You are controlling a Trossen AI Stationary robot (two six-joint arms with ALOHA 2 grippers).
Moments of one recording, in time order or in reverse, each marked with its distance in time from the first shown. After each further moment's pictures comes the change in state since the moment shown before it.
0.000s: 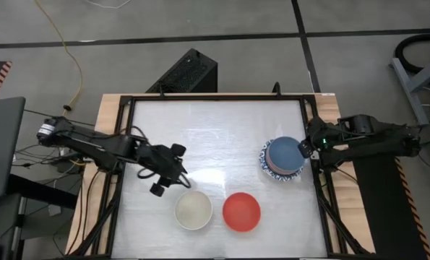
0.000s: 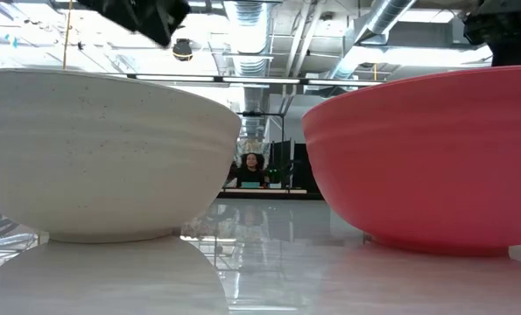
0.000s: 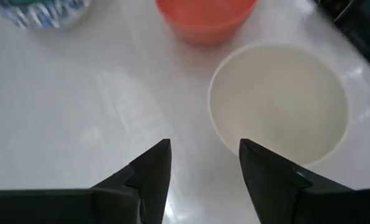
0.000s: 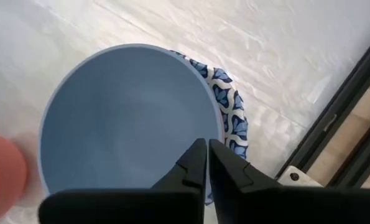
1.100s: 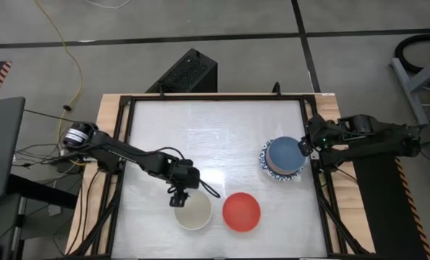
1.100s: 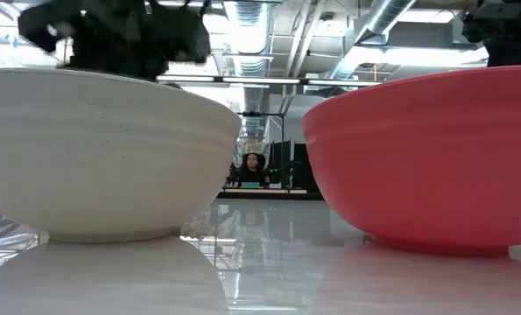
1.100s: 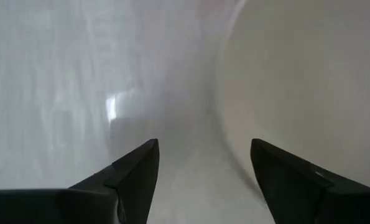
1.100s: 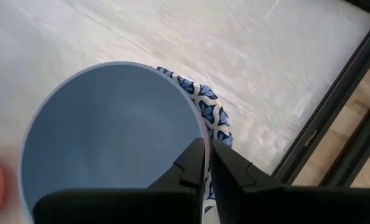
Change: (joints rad) left arm -0.034 0.381 -0.001 0.052 0.022 -0.389; right arm 0.000 0.000 0.001 -0.001 0.079 -0.028
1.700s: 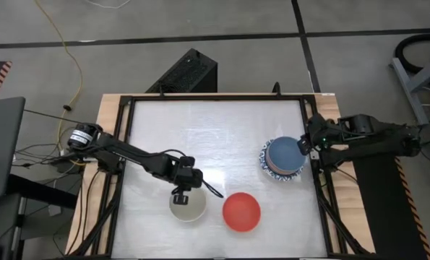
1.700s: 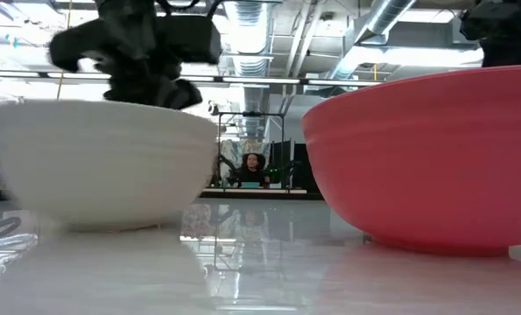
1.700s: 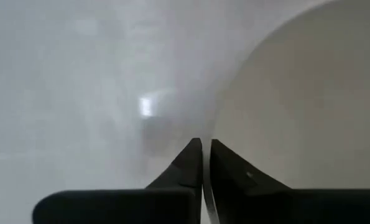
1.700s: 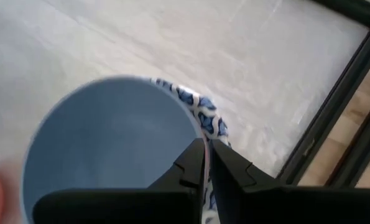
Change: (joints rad) left arm 0.004 0.046 0.052 -0.042 -0.155 0.044; right arm 0.000 0.000 0.000 0.024 0.036 0.001
